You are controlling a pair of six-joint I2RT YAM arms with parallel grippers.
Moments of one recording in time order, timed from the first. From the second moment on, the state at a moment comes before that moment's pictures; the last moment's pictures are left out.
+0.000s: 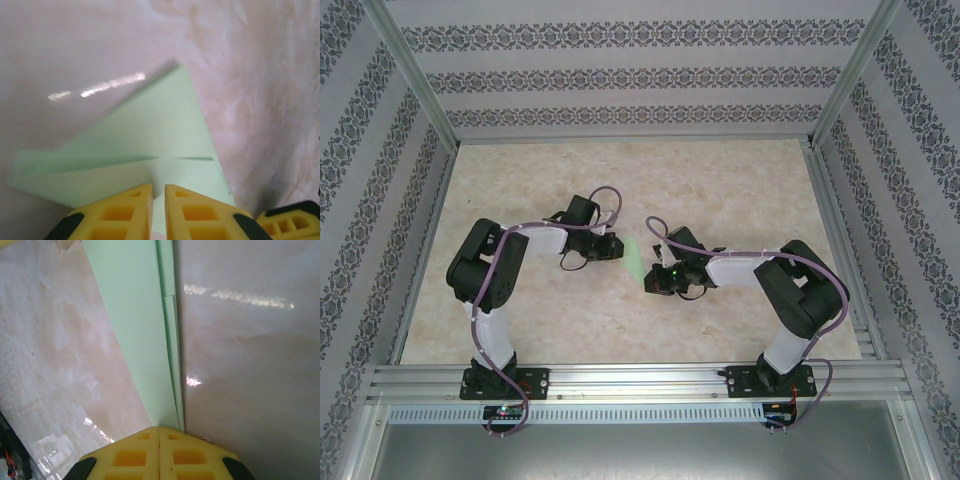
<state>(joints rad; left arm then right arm) -0.41 1.92 1.03 -0.15 0.57 -0.44 0.65 1.72 0.73 -0.08 -0.50 0.62</state>
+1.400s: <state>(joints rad) -0.46 1.74 1.03 -0.16 0.54 -0.51 0.65 1.72 0.74 -0.06 -0.51 0.61</state>
